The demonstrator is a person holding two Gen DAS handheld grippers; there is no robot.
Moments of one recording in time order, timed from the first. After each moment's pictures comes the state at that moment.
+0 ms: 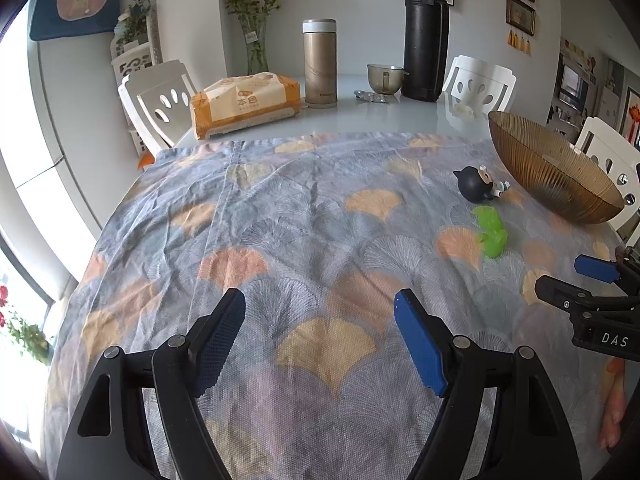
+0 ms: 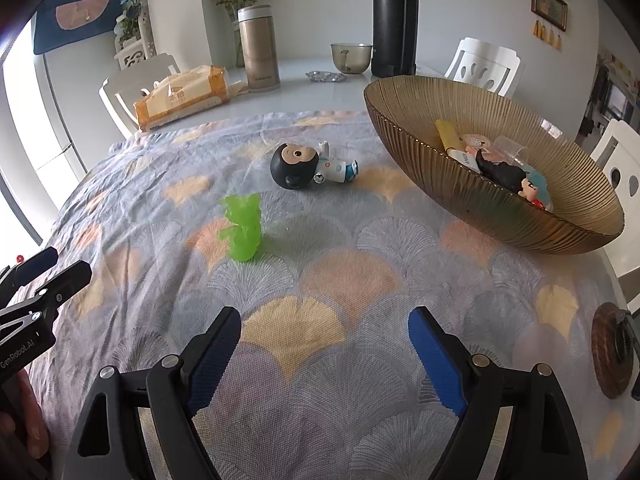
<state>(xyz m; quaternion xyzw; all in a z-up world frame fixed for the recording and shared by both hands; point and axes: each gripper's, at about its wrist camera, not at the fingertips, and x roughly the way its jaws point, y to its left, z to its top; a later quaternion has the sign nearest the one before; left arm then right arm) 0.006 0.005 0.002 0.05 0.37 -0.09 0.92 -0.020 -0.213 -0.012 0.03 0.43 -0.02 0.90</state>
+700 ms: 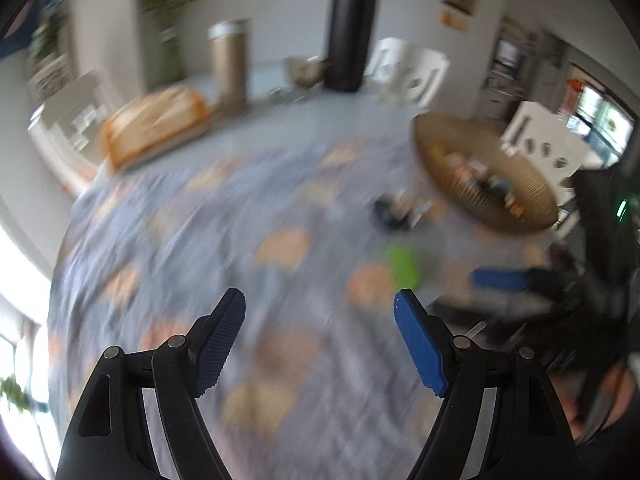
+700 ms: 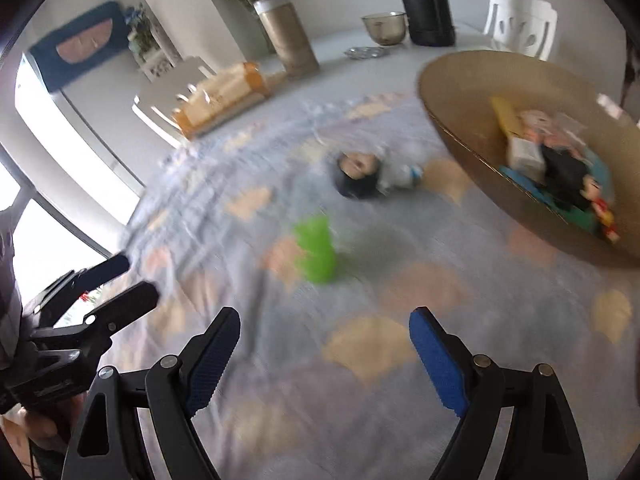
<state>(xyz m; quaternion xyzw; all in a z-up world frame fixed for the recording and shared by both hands) 0.059 -0.039 0.056 0.06 0.41 -0.26 0.88 0.021 -0.213 0.011 0.15 0.47 0.09 0.87</state>
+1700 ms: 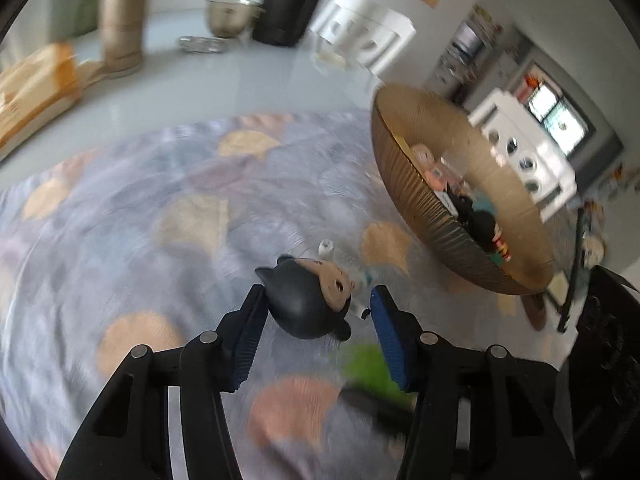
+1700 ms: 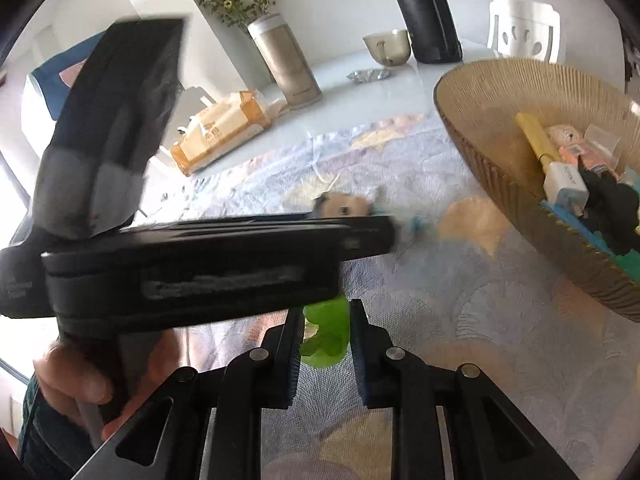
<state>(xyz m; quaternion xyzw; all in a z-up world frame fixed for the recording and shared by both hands) 0.138 -0.111 0.004 -0.01 0.49 -0.35 0.80 0.046 -0.215 -0.008 0.15 0.41 0.09 0.90</state>
